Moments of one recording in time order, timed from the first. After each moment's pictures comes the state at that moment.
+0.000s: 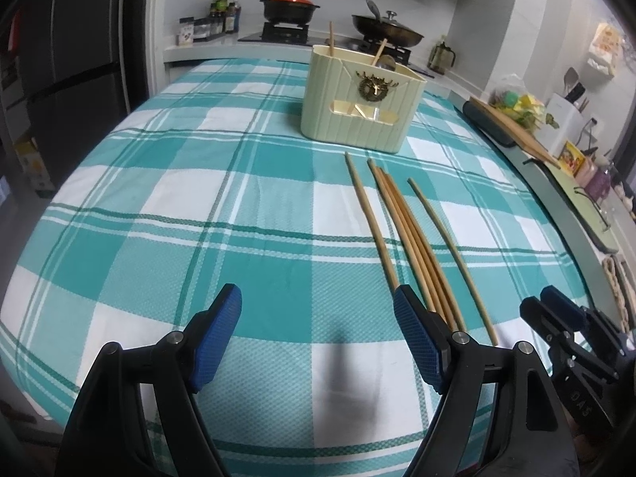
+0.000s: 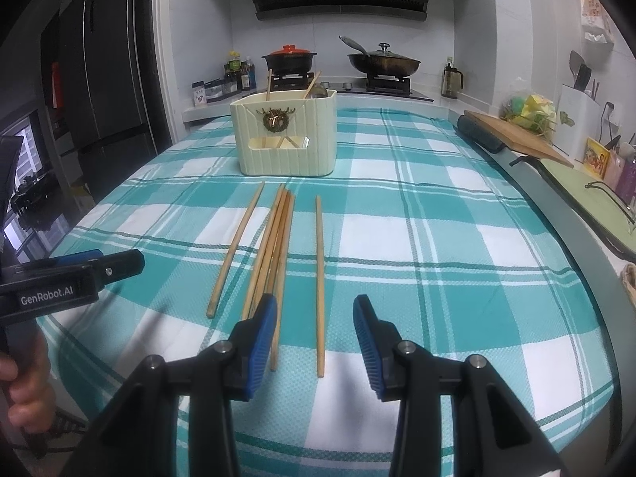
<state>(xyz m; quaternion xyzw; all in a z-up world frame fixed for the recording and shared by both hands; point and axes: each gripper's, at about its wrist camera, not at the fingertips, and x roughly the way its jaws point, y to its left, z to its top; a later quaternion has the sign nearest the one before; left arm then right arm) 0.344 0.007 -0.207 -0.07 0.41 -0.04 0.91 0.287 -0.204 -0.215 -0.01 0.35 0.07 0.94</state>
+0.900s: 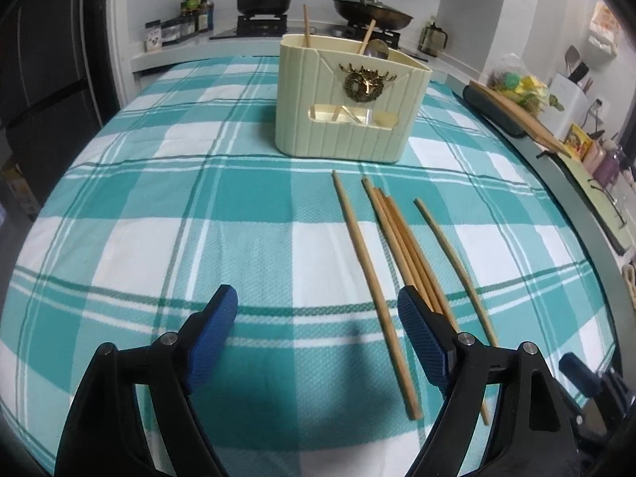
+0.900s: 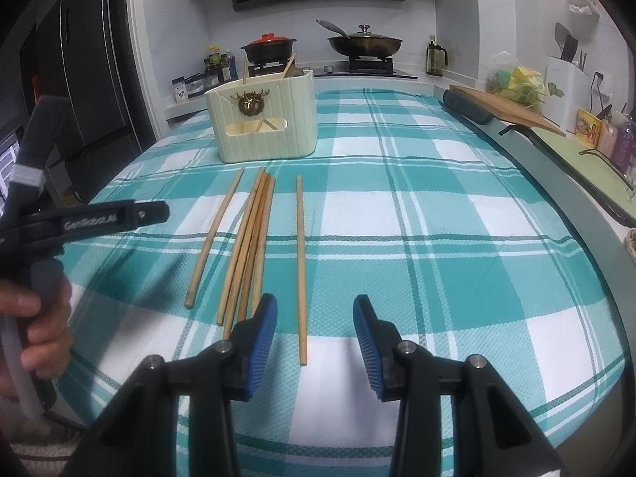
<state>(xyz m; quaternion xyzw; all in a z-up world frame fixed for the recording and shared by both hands) 0.435 -0.018 -0.219 -0.04 0.43 -0.07 0.90 0.293 -0.218 -0.231 0.02 0.37 0.05 0.93</state>
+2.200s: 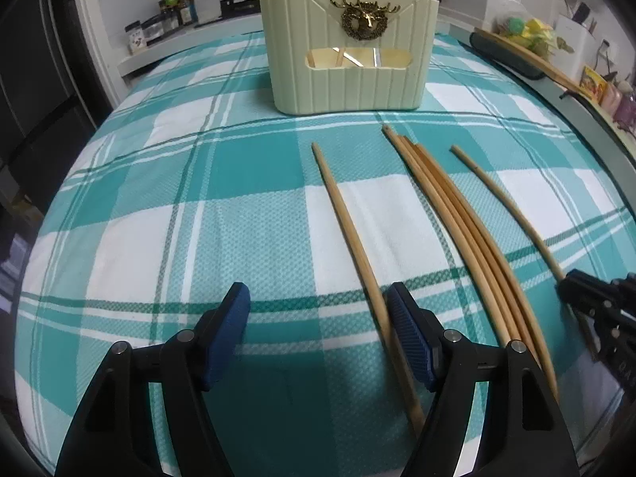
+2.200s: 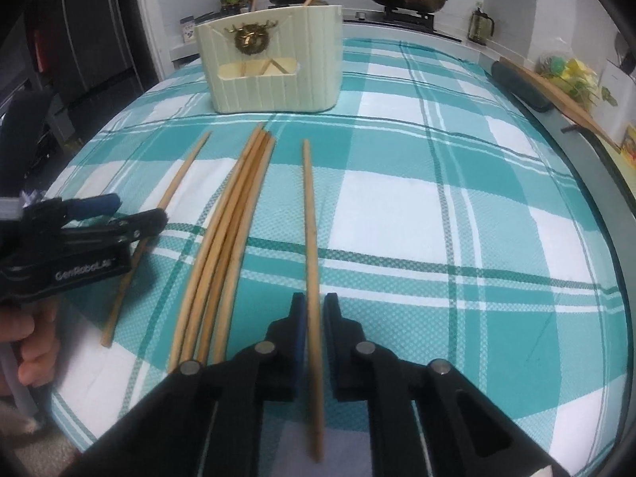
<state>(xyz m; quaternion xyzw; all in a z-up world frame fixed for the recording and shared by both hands) 0.444 -0.020 -0.257 0.05 0.46 -0.05 0.88 0.381 -0.213 -0.264 -0.02 0.46 0.08 0.88</state>
